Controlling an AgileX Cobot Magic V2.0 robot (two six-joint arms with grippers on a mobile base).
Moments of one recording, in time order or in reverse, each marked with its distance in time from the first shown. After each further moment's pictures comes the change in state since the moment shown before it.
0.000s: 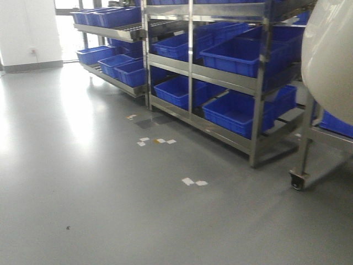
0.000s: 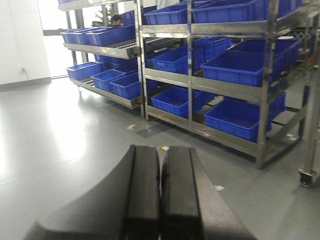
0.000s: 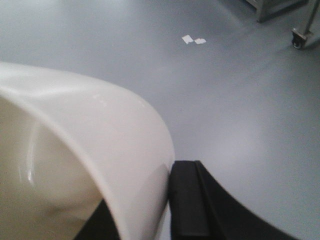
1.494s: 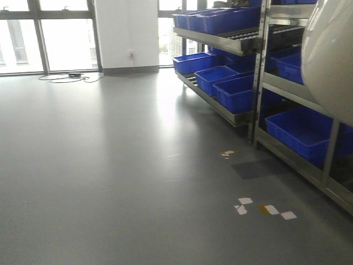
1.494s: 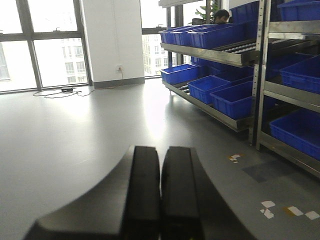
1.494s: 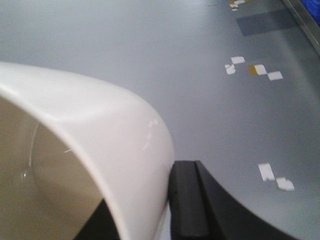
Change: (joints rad) left arm 0.000 0.000 0.000 0.000 0.000 0.000; right arm 0.000 0.000 0.000 0.000 0.000 0.000
